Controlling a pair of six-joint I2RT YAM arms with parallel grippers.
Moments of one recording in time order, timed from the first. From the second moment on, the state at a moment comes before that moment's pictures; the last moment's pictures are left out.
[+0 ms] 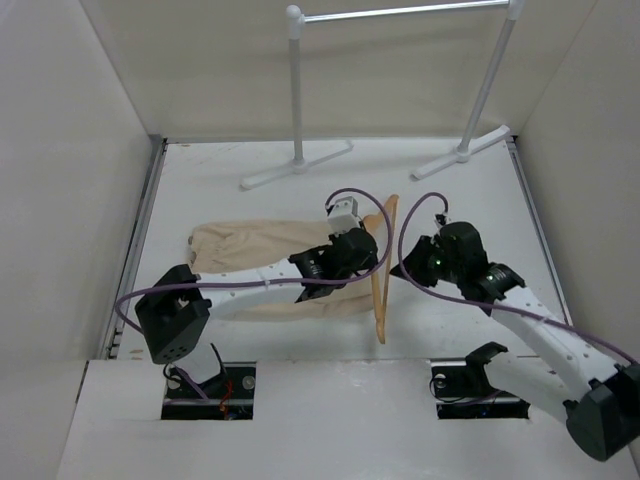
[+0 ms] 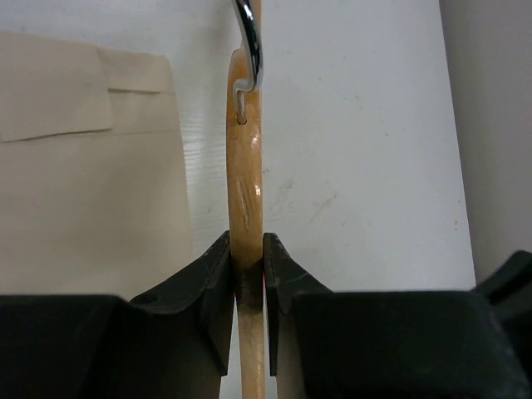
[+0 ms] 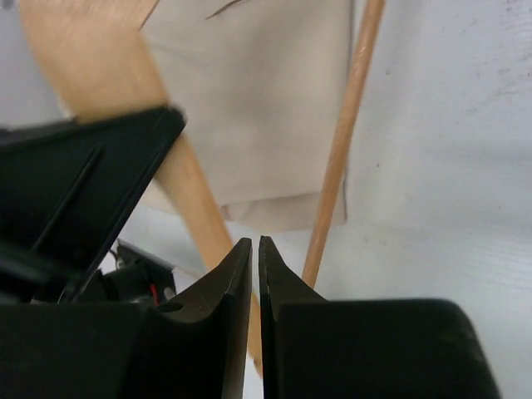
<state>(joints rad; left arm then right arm) -1.08 1.58 1.08 -0.05 -0.50 -0.94 0.47 0.88 0.66 -0.43 -0.24 0.86</state>
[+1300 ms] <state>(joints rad) -1.12 1.61 0.82 0.20 -0.59 -1.17 0.46 1.56 0.72 0.04 -0.20 0.87</state>
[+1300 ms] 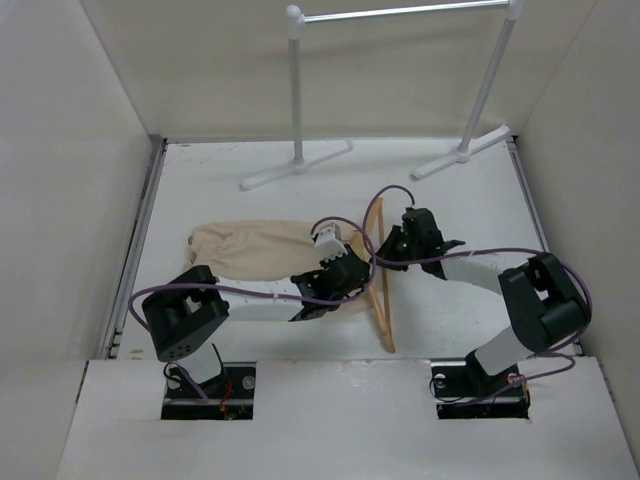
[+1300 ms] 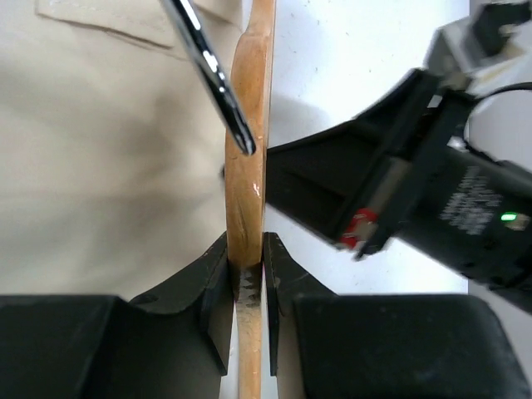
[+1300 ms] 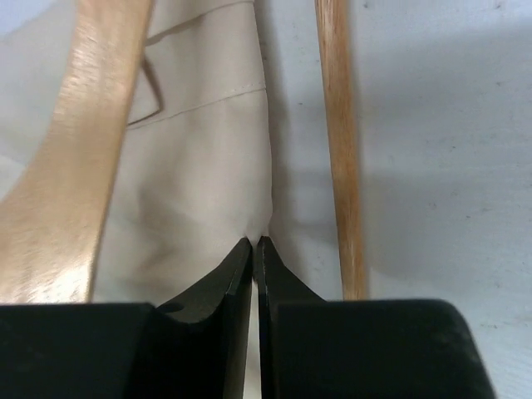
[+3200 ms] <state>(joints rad) -0.95 1.22 1.18 -0.36 -0.68 -0.58 0.30 0.95 0.75 -0.27 -0.22 0.78</state>
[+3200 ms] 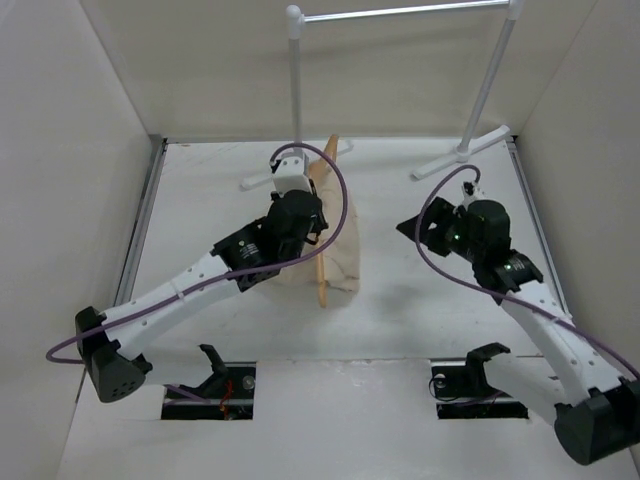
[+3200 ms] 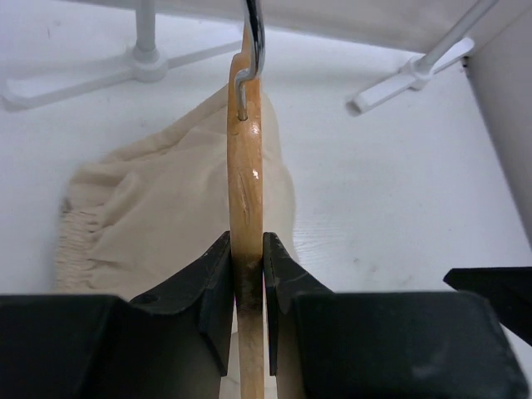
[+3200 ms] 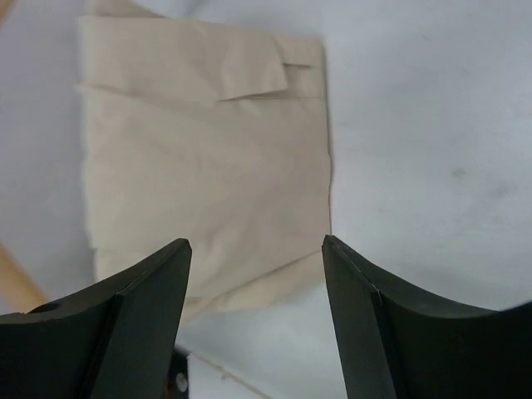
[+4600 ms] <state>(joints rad) -0.96 1.47 1.78 -0.60 -0.52 -0.50 0.79 1.19 1.08 -0.02 -0.29 0.94</state>
